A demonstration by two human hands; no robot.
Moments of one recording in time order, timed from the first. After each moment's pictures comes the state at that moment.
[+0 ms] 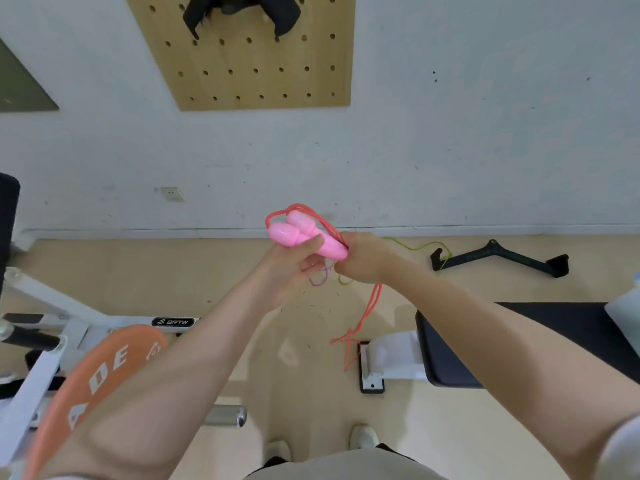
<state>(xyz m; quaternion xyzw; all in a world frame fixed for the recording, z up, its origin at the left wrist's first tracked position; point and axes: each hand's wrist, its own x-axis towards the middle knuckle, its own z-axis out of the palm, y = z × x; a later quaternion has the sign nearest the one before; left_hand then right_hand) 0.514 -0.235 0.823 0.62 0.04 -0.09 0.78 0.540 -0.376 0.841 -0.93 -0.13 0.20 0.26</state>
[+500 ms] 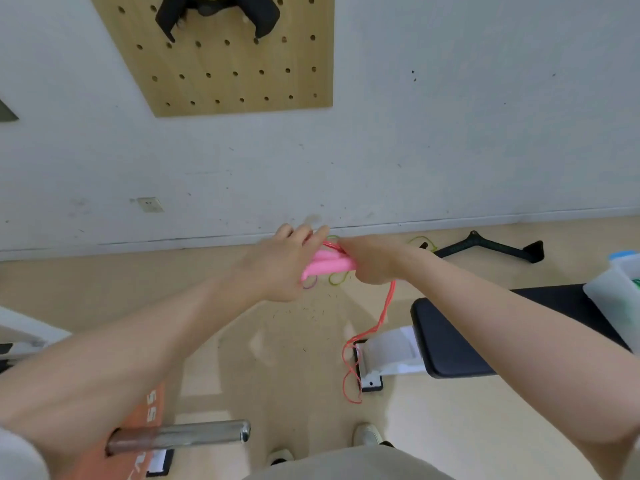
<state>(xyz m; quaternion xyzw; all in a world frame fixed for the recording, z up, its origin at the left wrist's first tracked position) 0.534 -0.195 0.846 0.96 -0.28 -0.07 -0.06 0.545 -0.369 0.857 -0.94 -0.21 0.25 0.06</state>
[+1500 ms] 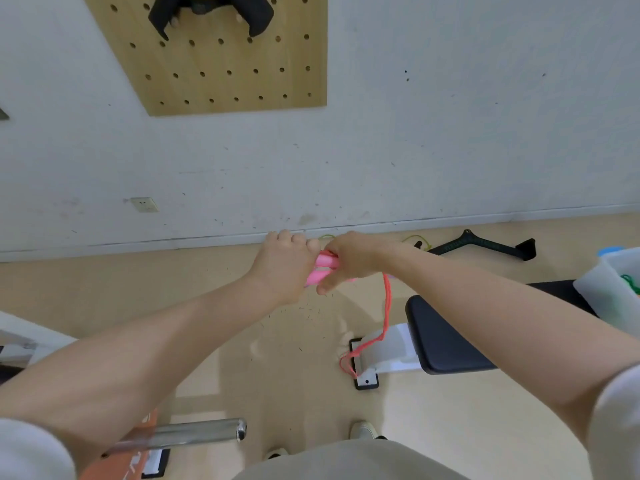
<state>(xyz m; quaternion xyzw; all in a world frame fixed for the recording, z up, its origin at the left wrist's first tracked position) 0.520 -0.217 0.840 0.95 -0.25 -0.06 -0.18 0.549 -0.362 0.848 -0.93 -0.21 0.29 0.13</state>
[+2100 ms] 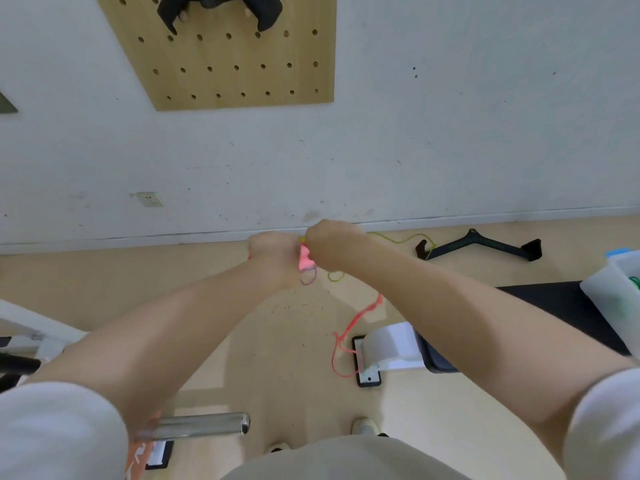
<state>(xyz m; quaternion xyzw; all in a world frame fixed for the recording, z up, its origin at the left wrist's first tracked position) 0.547 -0.206 0.827 0.97 -0.09 -0.17 -0.13 0.552 -0.309 0.855 -0.96 -0.19 0.19 0.01</state>
